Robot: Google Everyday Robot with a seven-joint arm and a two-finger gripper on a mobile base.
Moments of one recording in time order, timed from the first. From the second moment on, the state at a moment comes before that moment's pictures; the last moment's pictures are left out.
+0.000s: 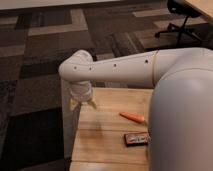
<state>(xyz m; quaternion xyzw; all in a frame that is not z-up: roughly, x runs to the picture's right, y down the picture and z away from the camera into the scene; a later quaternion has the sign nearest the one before) -0.108 0.100 0.703 -0.26 0.23 0.64 0.68</state>
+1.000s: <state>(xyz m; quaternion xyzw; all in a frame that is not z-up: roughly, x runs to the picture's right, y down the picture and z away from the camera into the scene) -0.018 0.130 0.688 -0.22 0.25 0.73 0.60</state>
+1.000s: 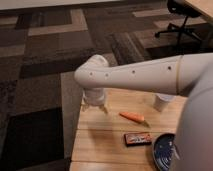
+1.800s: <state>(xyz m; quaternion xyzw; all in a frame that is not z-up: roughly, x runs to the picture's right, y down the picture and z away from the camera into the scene) 0.052 0.174 0.665 -0.20 0.29 0.75 0.56</state>
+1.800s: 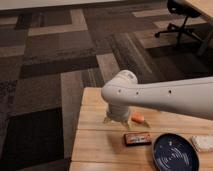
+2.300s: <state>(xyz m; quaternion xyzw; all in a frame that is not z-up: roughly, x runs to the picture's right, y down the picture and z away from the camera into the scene) 0.127 0.195 0.681 -0.18 0.28 0.81 0.48</state>
